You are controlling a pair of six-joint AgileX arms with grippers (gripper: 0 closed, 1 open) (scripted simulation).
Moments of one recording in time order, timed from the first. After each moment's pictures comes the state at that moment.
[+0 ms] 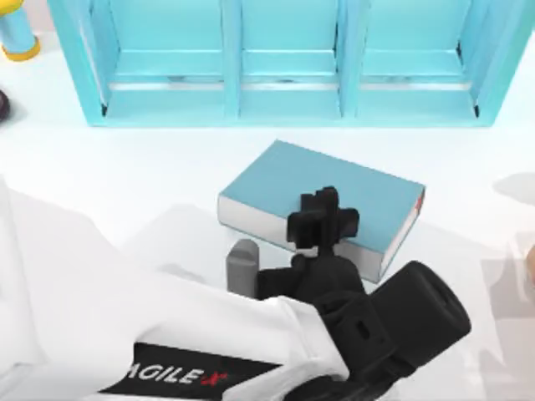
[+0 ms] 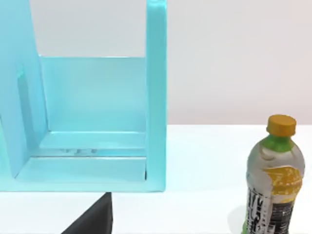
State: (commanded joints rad) left arm -1.20 1.90 0.99 0.12 -1.20 -2.28; right arm 0.00 0.00 0.00 0.00 0.00 0.00
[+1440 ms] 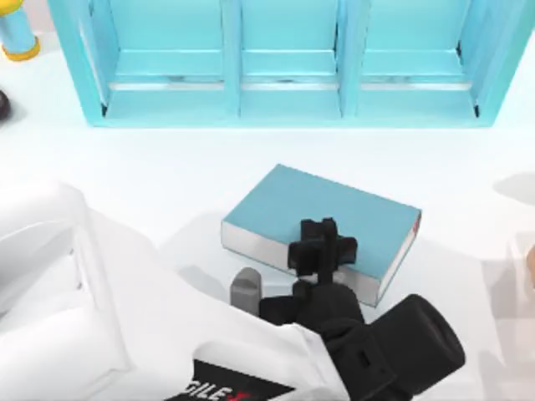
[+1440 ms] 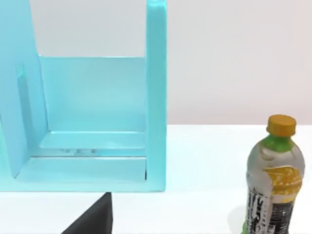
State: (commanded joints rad) left arm -1.22 1.99 0.95 0.20 -1.21 -2.33; right arm 0.00 0.00 0.00 0.00 0.00 0.00
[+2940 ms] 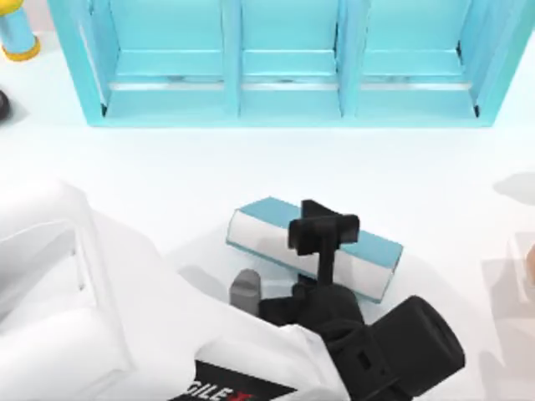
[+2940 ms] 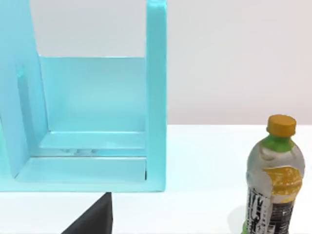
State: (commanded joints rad) left arm -1.22 1.99 0.95 0.19 -1.21 -2.34; right arm 0.00 0.00 0.00 0.00 0.00 0.00
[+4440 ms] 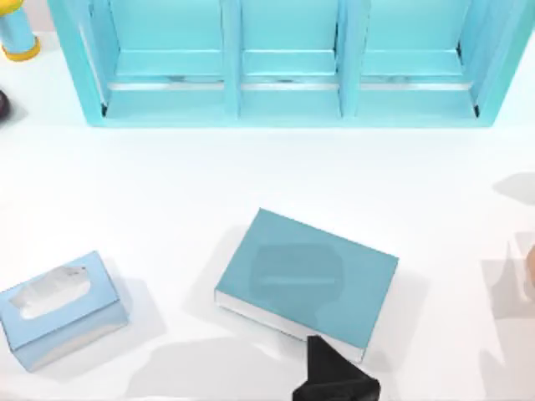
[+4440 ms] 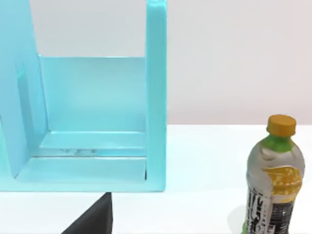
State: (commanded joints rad) left arm -1.65 2.14 1.26 -1.34 -1.23 -3.77; right arm 0.00 0.00 0.00 0.00 0.00 0.00
